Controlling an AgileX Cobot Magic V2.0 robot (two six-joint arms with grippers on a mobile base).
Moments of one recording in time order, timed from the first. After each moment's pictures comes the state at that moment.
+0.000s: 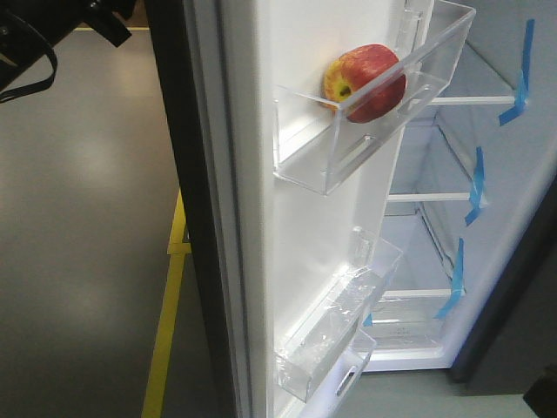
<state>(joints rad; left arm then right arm) -0.12 1.61 -1.31 0.89 -1.16 -2.15 -0.01 0.10 -0.45 1.06 0.79 -0.70</state>
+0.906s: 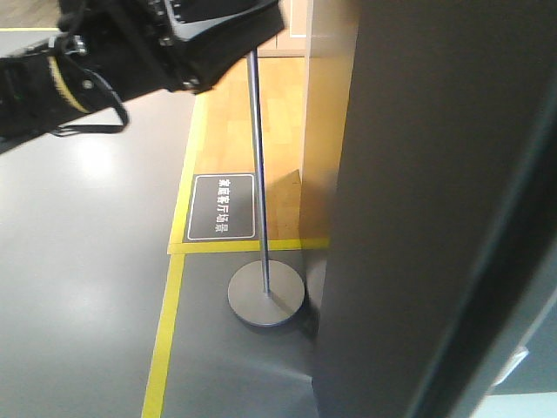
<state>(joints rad) -0.27 1.61 -1.32 1.17 -1.20 -2.14 -0.01 0.14 -0.45 1.07 0.59 -0.71</state>
